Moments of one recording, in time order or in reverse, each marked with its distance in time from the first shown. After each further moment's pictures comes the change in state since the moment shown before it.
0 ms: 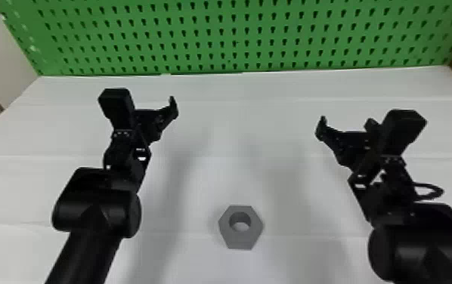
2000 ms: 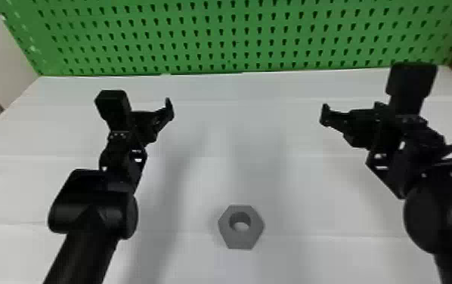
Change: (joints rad) left arm 0.007 0.000 0.019 -0.001 -0.018 0.007 0.000; right arm -0.035 -0.018 -0.006 -0.432 0.069 0.717 0.009
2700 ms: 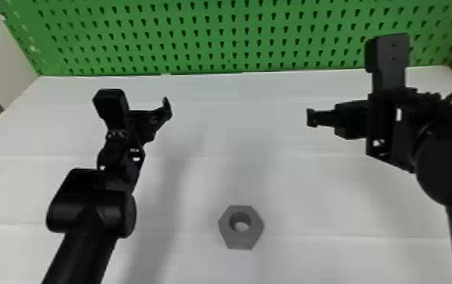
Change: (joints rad) left arm -0.004 0.000 0.009 0.001 -0.010 0.001 0.001; right arm -0.177 -0.021 0.067 -0.098 0.003 0.539 0.081
